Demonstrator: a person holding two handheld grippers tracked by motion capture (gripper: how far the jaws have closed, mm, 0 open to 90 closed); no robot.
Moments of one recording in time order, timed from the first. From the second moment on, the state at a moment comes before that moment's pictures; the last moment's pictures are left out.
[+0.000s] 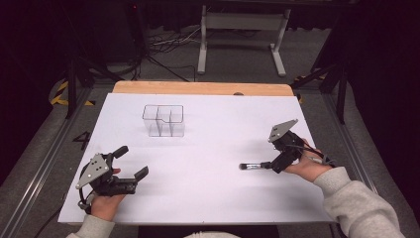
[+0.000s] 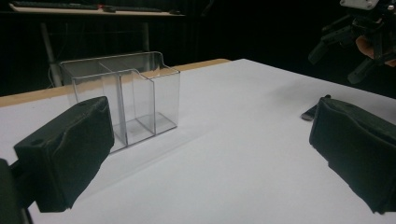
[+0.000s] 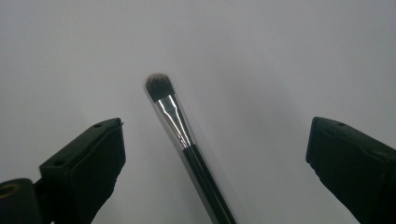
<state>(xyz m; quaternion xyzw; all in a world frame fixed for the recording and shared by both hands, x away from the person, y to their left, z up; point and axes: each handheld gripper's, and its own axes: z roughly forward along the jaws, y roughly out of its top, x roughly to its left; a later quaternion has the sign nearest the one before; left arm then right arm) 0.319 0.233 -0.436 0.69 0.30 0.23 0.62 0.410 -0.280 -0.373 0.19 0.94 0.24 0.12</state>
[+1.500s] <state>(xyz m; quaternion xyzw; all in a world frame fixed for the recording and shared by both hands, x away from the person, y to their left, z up) 0.319 0.234 -0.435 0.69 0.30 0.22 0.62 0.423 -0.259 -0.404 0.16 0.98 0.12 0.05</state>
